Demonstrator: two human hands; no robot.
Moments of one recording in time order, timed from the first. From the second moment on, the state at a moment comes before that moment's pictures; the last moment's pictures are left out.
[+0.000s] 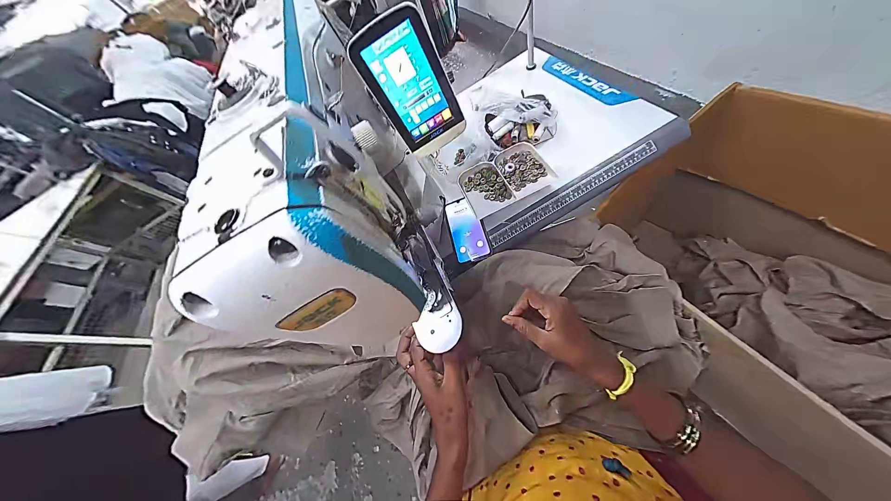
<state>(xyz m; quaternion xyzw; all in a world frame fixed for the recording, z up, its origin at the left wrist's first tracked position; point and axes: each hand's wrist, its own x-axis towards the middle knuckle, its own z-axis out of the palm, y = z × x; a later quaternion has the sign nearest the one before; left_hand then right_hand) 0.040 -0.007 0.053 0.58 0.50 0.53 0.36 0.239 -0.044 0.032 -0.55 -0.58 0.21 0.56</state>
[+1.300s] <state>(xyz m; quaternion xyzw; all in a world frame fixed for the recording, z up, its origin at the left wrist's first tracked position) -0.040 -0.050 0.039 0.77 0.45 0.37 0.27 0.157 -0.066 0.063 -0.35 -0.31 0.72 0.51</state>
